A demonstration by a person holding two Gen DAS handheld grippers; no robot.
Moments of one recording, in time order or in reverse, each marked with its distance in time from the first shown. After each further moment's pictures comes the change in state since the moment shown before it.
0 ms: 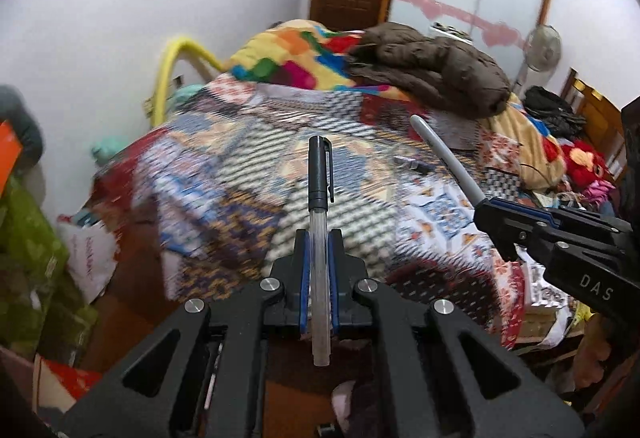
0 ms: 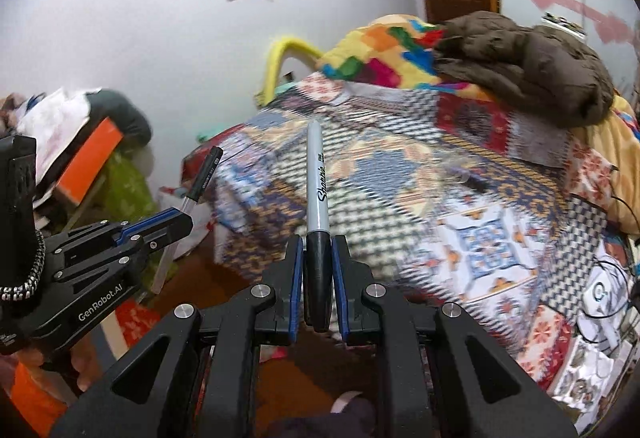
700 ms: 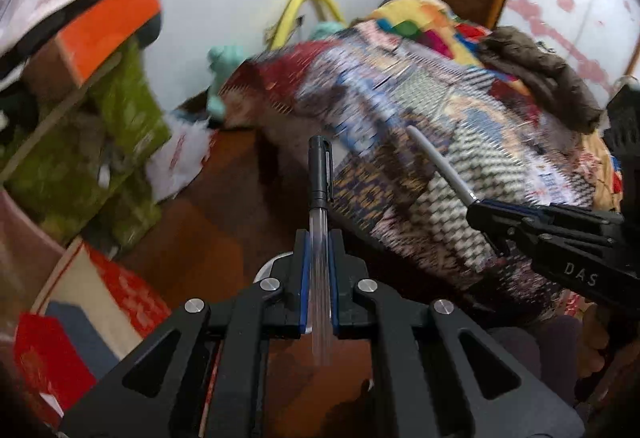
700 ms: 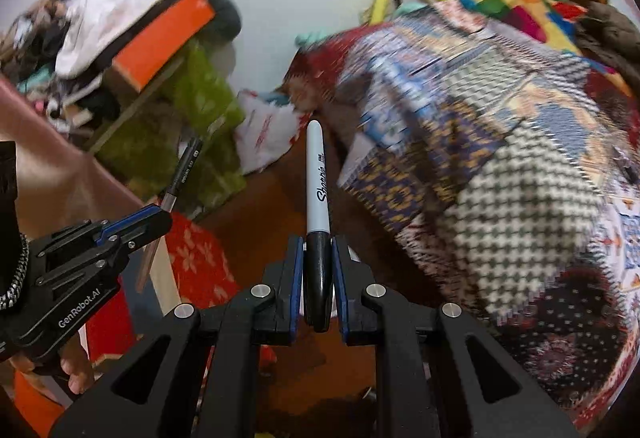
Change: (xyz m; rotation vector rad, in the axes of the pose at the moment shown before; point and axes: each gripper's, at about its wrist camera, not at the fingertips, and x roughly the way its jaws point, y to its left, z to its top) left arm -0.052 0.185 -0.140 -0.280 0.122 0.221; right arm 0.117 0.176 -0.064 -0.199 0.274 0.202
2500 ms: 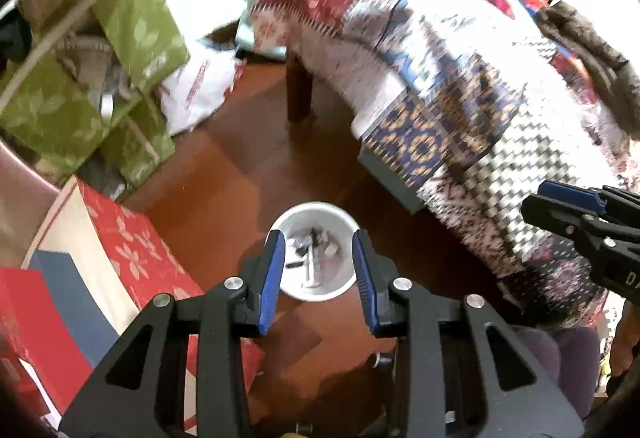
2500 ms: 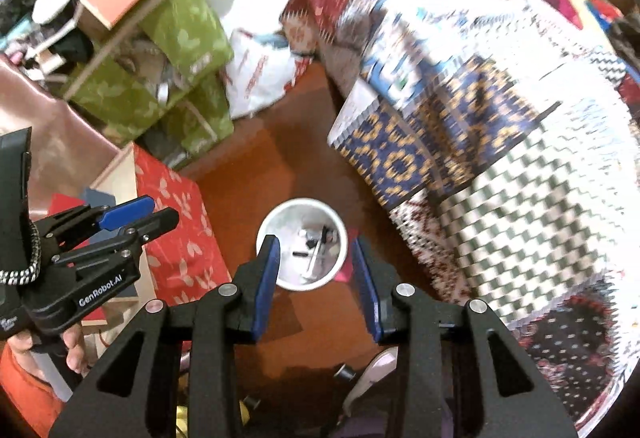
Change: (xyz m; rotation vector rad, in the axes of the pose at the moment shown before) left arm 0.078 0.013 -0.009 -0.105 0.183 0.079; right arm 0.045 -0.028 0.013 -0.083 0.158 -0.024
